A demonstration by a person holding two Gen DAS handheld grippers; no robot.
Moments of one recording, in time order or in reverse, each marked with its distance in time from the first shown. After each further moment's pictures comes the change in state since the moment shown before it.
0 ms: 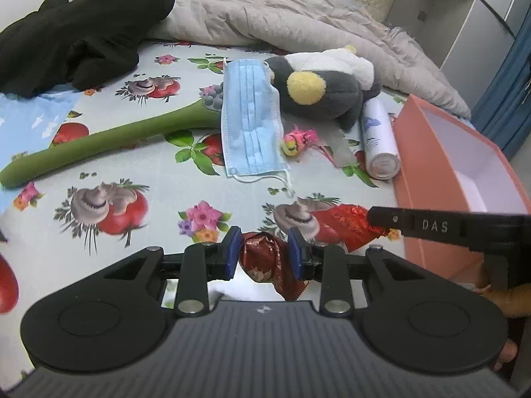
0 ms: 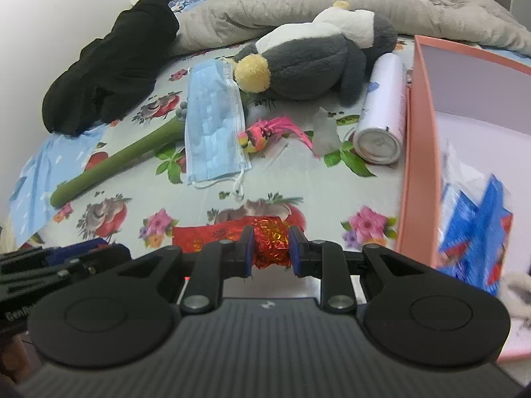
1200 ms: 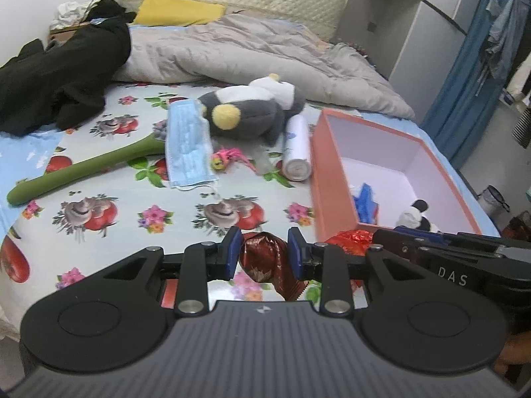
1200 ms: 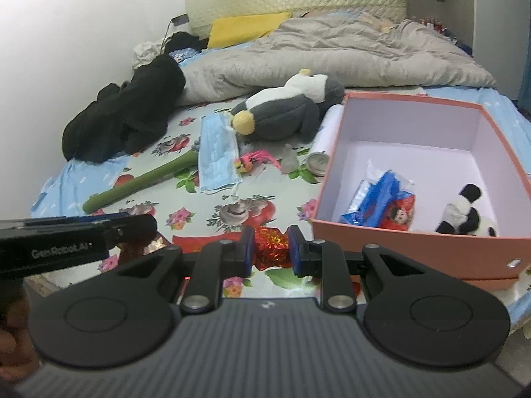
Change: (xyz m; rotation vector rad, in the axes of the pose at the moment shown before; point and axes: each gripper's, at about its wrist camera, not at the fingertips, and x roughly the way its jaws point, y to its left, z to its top) left arm -0.124 -0.079 -0.032 0.106 -0.084 -0.107; right arm -0.164 -0.009 -0.068 0.006 -0.203 -0.054
